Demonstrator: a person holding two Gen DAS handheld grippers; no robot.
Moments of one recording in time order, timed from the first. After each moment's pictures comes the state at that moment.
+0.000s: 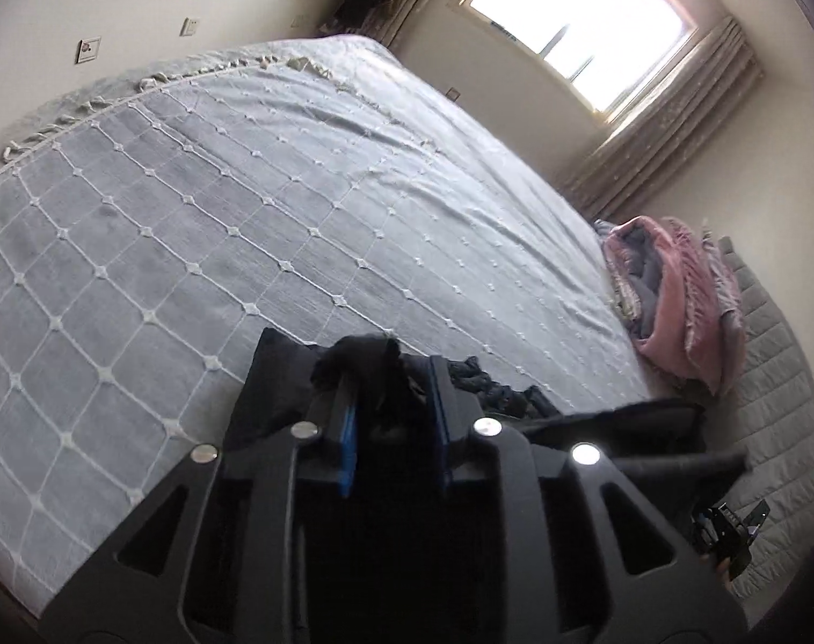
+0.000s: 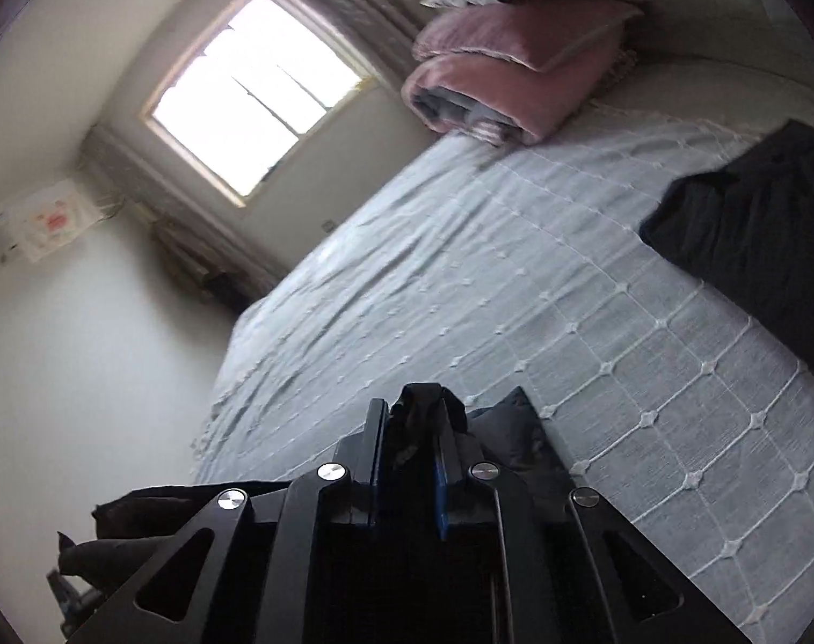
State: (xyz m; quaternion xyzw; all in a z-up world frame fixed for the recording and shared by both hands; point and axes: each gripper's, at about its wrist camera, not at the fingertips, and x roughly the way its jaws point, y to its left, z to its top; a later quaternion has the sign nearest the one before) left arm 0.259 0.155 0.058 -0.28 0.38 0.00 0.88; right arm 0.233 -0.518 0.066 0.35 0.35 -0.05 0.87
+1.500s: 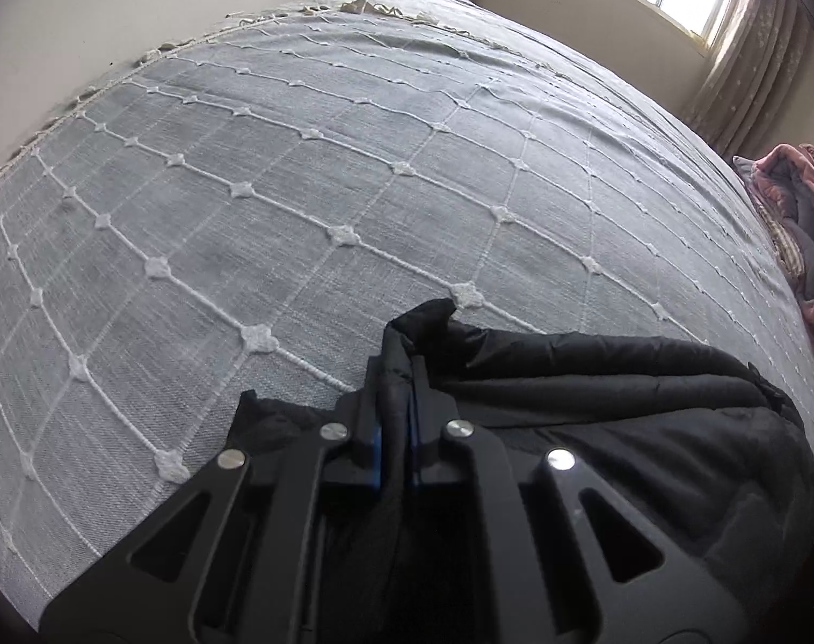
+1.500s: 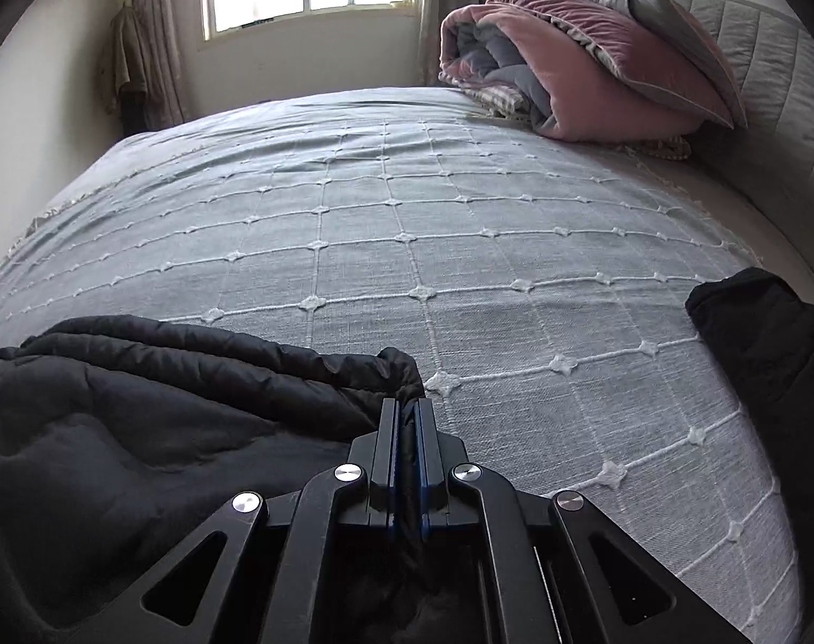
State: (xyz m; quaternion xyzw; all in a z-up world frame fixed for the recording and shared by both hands) left arm 0.363 0.128 -0.074 -0.16 0.44 0.14 0.87; right arm 0.335 -0.443 -0.047 0.01 0.41 -0.09 0.91
